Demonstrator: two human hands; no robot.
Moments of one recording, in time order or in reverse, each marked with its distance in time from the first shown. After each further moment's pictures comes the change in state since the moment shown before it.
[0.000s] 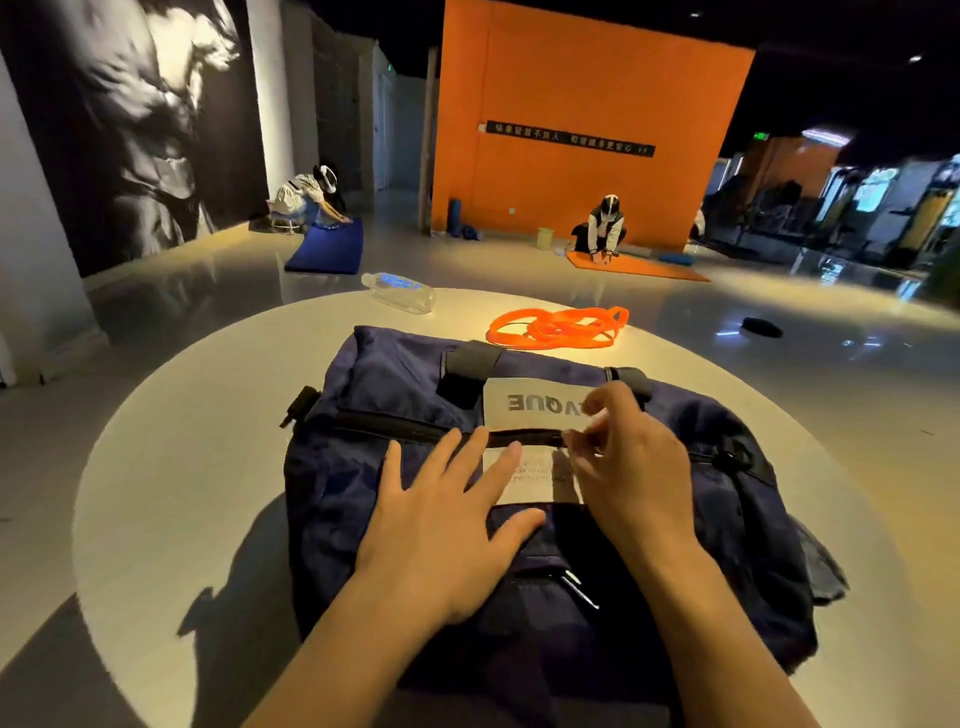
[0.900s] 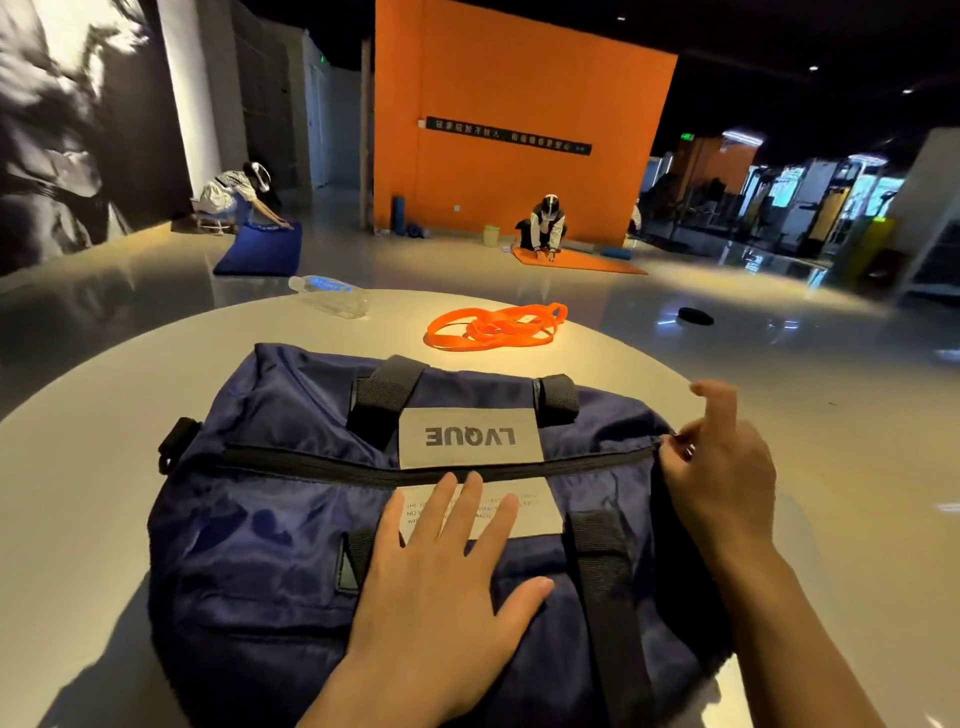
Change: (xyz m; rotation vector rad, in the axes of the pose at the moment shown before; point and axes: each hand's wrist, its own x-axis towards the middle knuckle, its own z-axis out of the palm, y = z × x) left_hand 0.008 0.053 0.029 -0.076 0.046 0.152; right_hand 0.012 0.120 -0.045 -0.175 0.165 0.203
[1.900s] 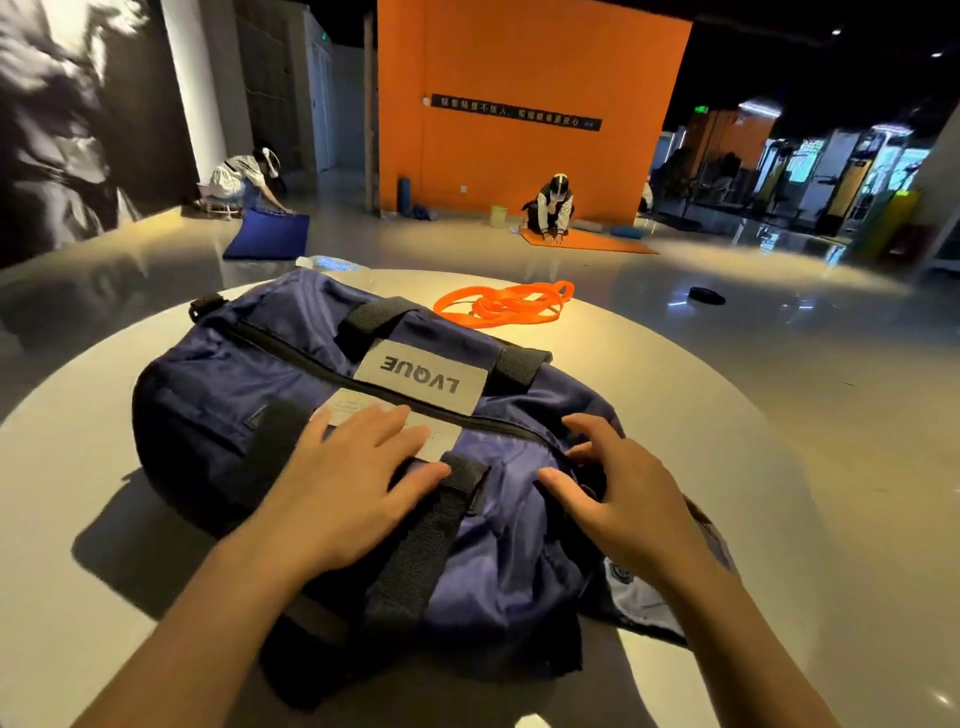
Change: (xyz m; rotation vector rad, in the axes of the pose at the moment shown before) left_hand 0.014 -0.079 -0.025 0.035 0.048 0.022; right_hand -0.057 -0.041 -0.002 0.242 -0.499 -0.151
